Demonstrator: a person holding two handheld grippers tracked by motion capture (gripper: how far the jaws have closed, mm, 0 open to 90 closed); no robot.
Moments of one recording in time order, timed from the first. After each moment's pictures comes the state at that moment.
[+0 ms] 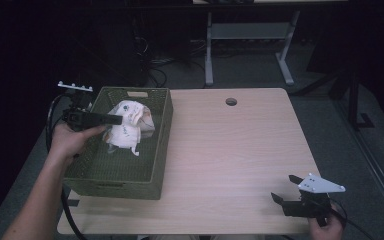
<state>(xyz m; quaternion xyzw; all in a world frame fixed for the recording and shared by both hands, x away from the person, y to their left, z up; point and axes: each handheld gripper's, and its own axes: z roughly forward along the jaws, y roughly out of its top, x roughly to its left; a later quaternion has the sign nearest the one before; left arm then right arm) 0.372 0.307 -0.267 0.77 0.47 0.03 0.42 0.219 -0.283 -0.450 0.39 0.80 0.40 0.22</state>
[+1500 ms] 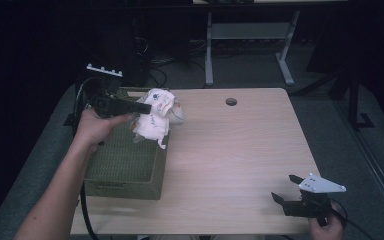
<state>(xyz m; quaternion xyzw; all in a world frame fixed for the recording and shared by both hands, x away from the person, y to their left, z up) 0.381 0.229 -0.235 0.80 0.41 0.00 0.44 0.219 -0.284 -0.450 0.39 0.80 0.41 0.22</state>
